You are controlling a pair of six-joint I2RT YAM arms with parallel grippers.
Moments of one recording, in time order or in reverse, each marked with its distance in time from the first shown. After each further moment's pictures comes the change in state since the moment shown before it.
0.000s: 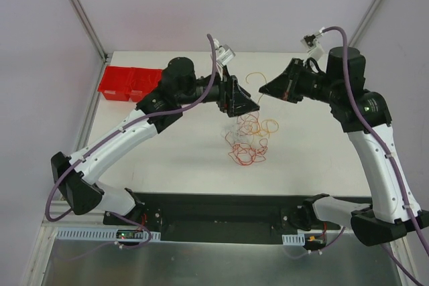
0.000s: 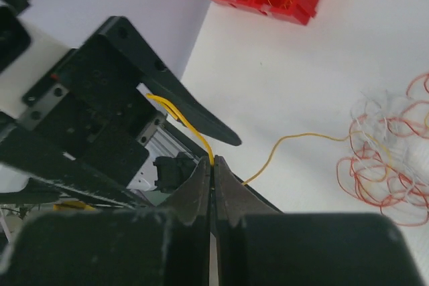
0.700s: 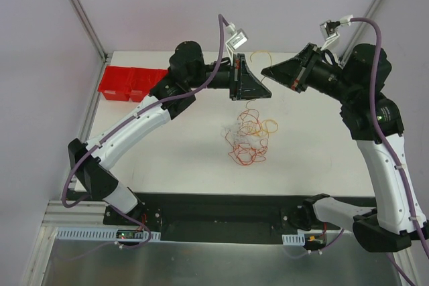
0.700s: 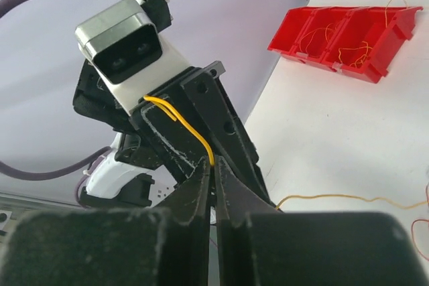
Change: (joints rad) left arm 0.006 0.165 0.211 0.152 0.235 -0.179; right arm 0.000 -0.055 0.060 0.245 -0.040 0.255
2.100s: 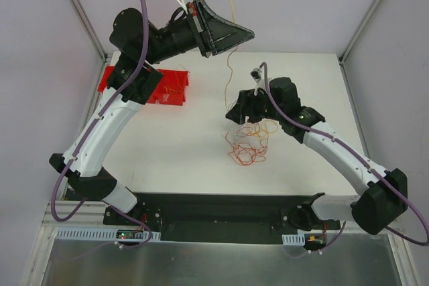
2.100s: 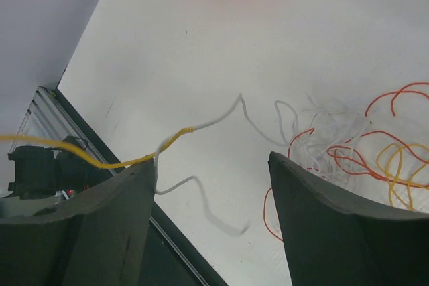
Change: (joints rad) left arm 0.098 -0.017 0.426 -0.113 -0.168 -0.195; right arm 0.218 0.109 -0.597 0.316 0.226 -0.462
